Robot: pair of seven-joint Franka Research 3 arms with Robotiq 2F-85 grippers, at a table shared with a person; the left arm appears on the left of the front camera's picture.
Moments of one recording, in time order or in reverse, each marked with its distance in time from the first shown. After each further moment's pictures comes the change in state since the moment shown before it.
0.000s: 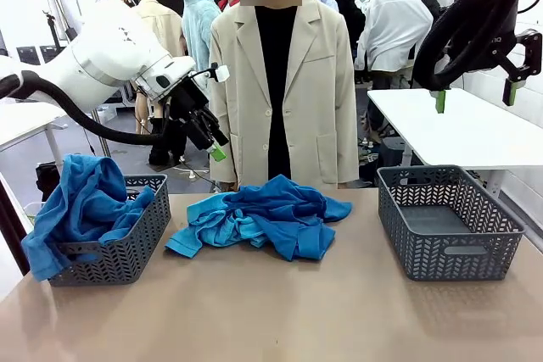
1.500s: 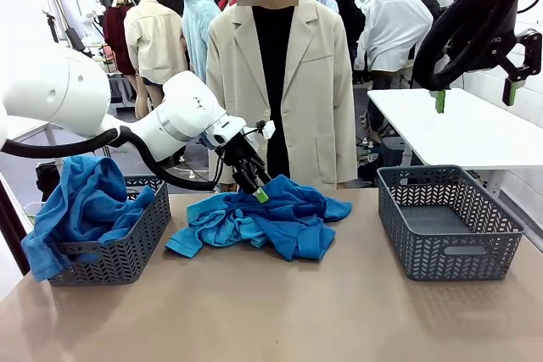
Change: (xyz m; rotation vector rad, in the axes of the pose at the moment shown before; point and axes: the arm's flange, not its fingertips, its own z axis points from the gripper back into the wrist) left arm -0.005 0.077 -0.169 -0.100 -0.015 -0.142; right arm 0.000 0.000 0.000 0.000 0.000 0.001
